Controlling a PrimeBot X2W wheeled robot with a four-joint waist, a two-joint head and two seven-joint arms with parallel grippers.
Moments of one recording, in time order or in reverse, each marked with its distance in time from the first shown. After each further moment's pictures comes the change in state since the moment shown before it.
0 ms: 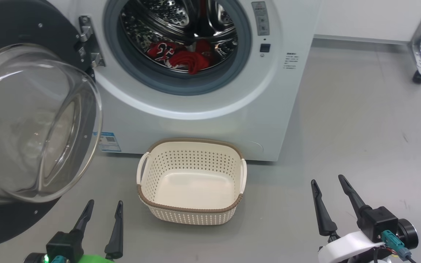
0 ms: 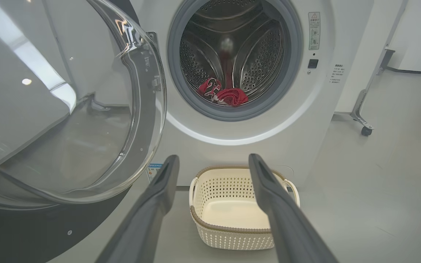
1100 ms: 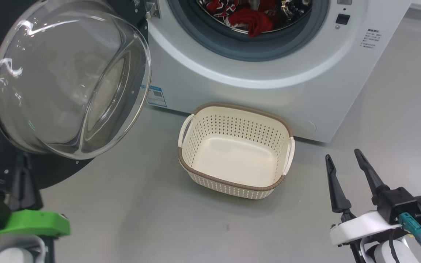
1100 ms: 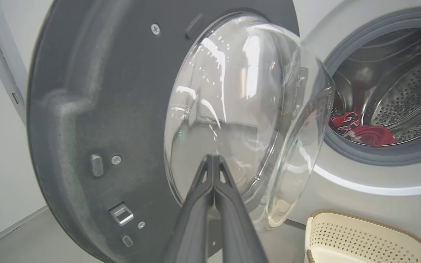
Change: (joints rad) left arm -0.216 0.060 0.230 0.113 -0.057 0.065 -0.082; right arm -0.067 -0.044 -0.042 -0.054 -0.004 0.009 0.000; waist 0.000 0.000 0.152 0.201
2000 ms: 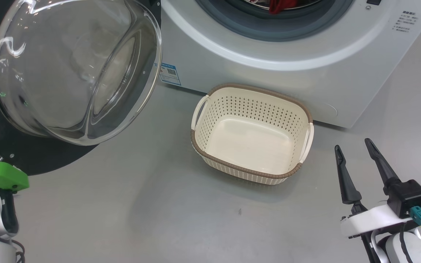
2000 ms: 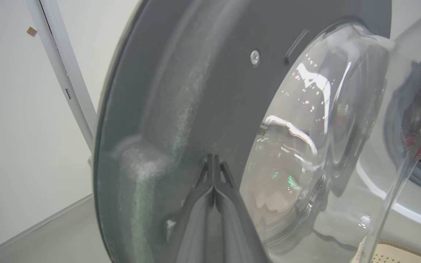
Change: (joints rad) left arm -0.223 0.064 0.058 0.142 -0.062 0.020 0.087; right arm -0.016 -0.047 -0.011 -0.026 -0.022 0.009 -0.001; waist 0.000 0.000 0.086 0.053
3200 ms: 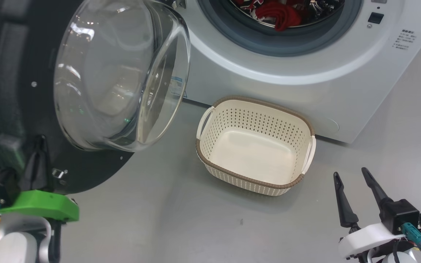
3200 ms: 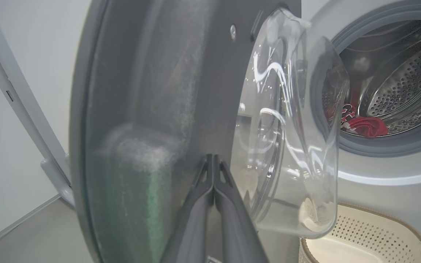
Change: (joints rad) left arm 0.202 -0.062 -0.135 -0.264 0.063 0.000 0.067; right arm 0.060 0.031 -0.006 0.110 0.027 -0.012 -0.009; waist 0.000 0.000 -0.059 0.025
